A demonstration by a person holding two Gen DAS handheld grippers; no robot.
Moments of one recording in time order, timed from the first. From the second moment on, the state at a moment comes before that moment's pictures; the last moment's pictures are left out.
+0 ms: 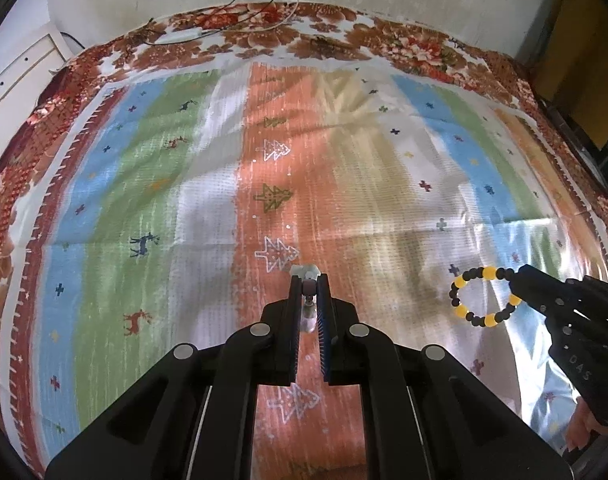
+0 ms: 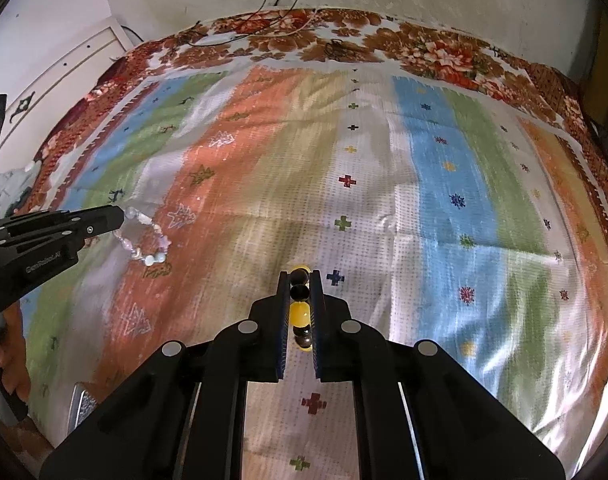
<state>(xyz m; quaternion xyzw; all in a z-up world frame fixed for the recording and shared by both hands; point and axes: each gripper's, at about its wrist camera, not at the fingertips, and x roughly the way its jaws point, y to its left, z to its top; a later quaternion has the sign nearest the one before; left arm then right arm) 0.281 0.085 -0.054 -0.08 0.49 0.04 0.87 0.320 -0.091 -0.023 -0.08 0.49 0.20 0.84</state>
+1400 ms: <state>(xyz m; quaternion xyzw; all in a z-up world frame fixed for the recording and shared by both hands) 0.150 0.050 0.024 -0.10 0.38 0.01 0.92 0.209 -0.096 0.057 -0.07 0.41 0.27 0.87</state>
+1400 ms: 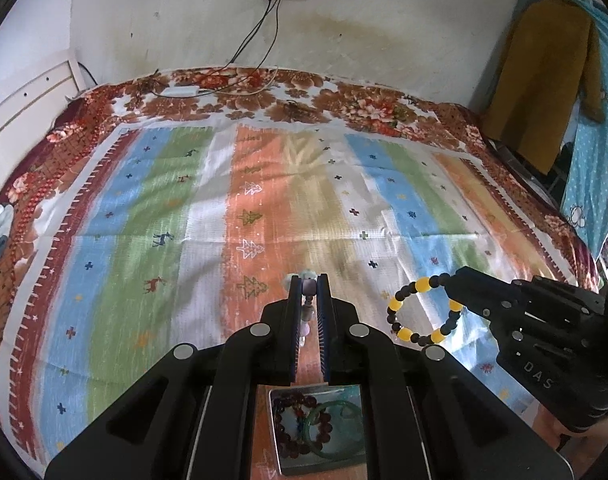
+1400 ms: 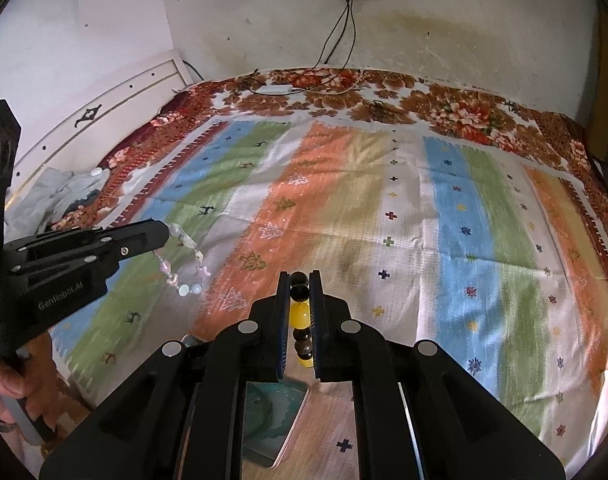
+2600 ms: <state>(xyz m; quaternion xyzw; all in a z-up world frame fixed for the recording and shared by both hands) 0.089 0.032 -0.012 -0.09 0.43 0.02 0.90 0.153 -0.132 0.030 -0.03 0.44 0.29 0.85</state>
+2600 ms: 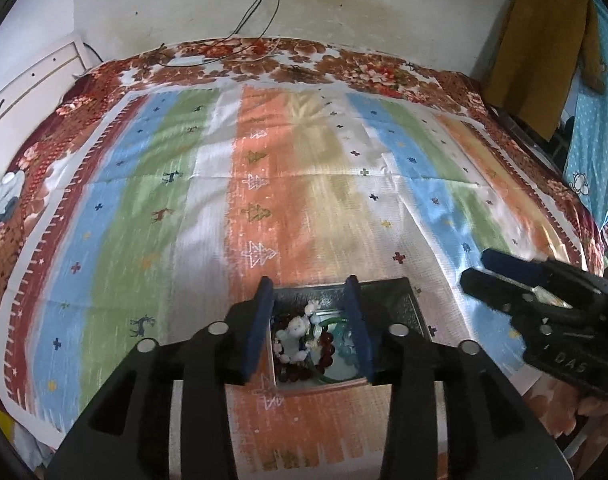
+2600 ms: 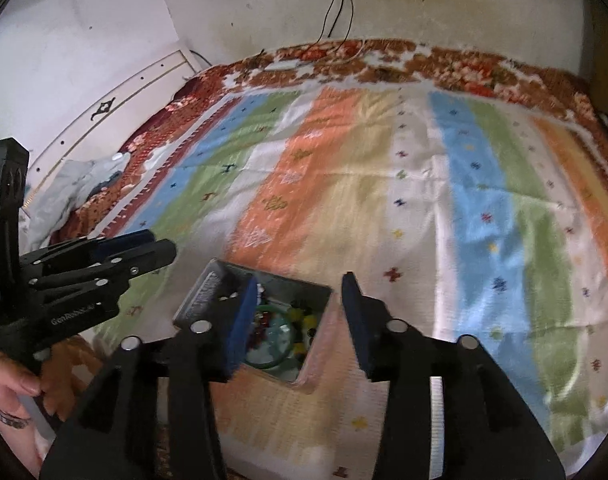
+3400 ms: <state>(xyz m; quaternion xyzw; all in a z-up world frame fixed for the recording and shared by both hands) 0.051 0.024 -0.019 -0.07 0.42 0.01 0.90 0.120 -0.167 0.019 -0.06 0.42 0.28 0.86</state>
